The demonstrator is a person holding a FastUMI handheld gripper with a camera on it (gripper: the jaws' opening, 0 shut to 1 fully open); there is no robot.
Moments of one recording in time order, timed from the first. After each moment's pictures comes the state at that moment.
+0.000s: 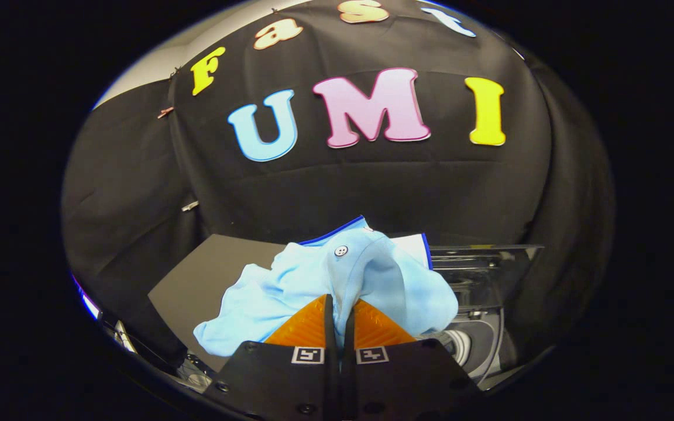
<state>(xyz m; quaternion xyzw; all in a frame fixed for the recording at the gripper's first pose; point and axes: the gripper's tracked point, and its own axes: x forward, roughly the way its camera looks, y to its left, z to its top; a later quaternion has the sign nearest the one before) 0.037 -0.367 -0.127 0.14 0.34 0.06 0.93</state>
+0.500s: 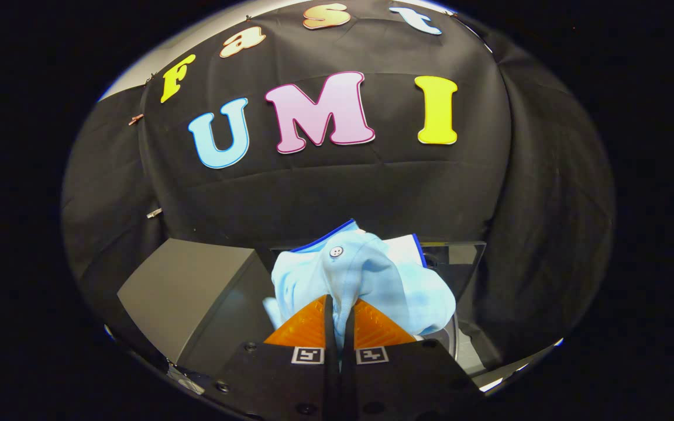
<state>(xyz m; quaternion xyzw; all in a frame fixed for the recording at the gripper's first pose) 0.032 -0.454 -0.156 0.12 0.34 -0.01 0.93</state>
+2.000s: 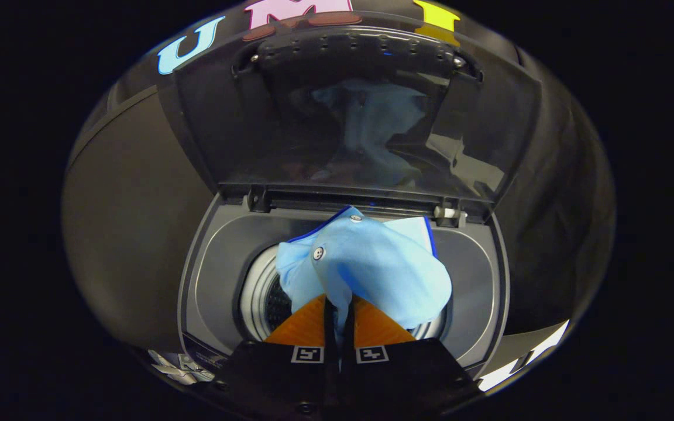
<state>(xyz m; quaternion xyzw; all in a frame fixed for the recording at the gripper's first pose) -0.034 -0.451 -0.423 0.06 0.54 -0.04 0.84</state>
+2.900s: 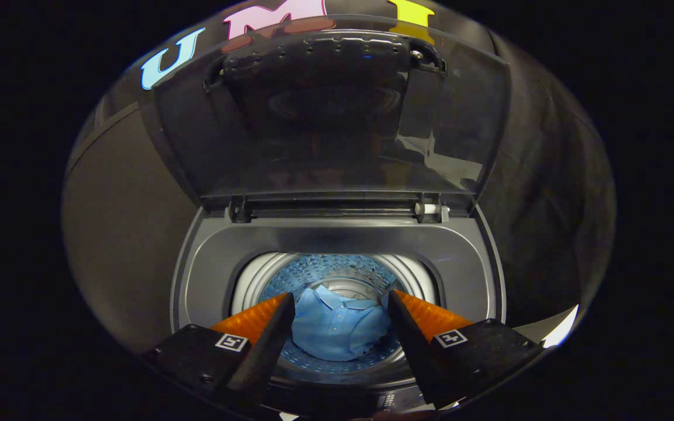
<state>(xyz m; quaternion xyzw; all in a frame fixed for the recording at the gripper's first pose) -0.033 -0.468 -0.421 0.09 0.51 -0.08 0.85</state>
